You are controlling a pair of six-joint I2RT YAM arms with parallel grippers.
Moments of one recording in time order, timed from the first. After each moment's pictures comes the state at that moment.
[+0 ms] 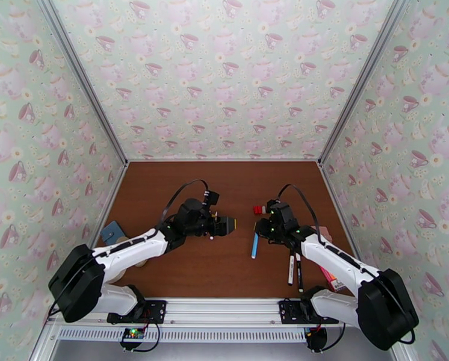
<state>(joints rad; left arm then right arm) -0.74 1.42 0.78 0.17 0.33 -0.64 0.45 1.20 0.66 -0.27 -0.16 0.65</state>
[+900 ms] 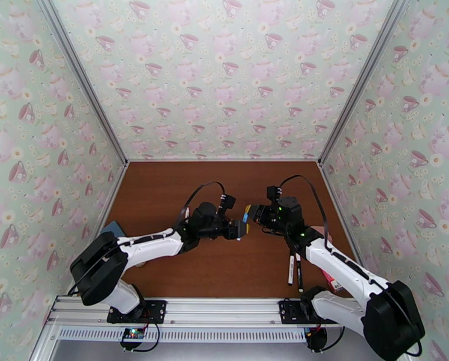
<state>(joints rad) -0.85 1.57 0.84 0.34 0.40 -0.70 0.45 1.11 0.64 0.06 -0.32 0.84</state>
